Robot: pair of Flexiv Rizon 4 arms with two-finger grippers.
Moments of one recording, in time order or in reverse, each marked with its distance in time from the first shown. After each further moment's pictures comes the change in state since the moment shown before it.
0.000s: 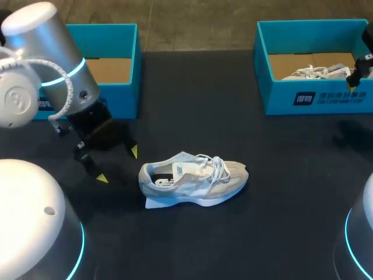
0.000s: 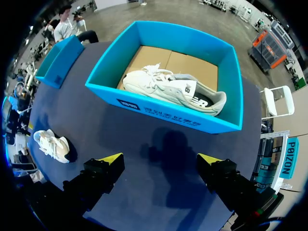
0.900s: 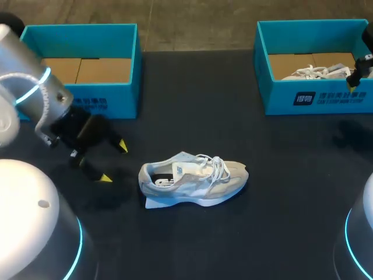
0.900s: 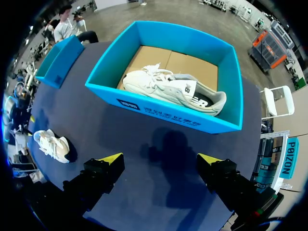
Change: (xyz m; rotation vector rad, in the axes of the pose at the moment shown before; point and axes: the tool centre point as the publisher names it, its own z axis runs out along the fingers) left arm 0.002 0.024 0.010 0.186 -0.168 -0.432; right arm 0.000 0.000 0.000 0.000 0.000 0.000
